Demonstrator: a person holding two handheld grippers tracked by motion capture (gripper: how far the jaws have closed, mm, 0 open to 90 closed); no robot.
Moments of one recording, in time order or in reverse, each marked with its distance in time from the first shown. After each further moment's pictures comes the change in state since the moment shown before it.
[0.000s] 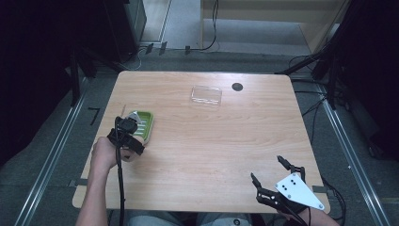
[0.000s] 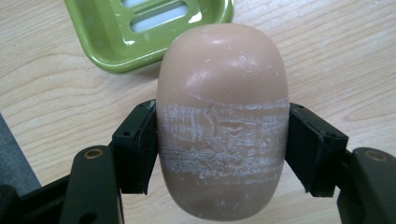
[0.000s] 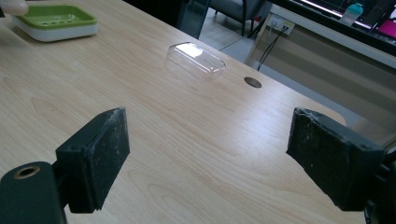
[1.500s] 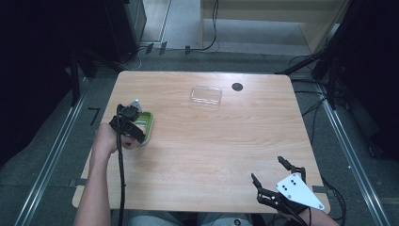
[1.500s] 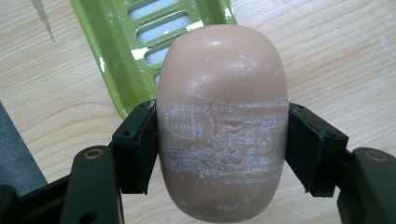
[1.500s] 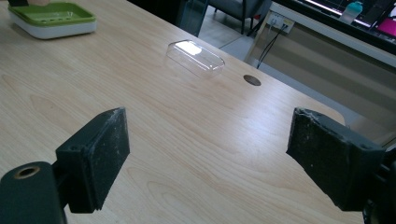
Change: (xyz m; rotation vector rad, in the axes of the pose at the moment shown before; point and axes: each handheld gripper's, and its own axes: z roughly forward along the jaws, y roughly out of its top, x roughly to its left) left arm 0.016 0.034 -0.004 -0.020 -0.011 0.032; right arm 0.000 0.000 -0.001 0.011 -0.002 0.001
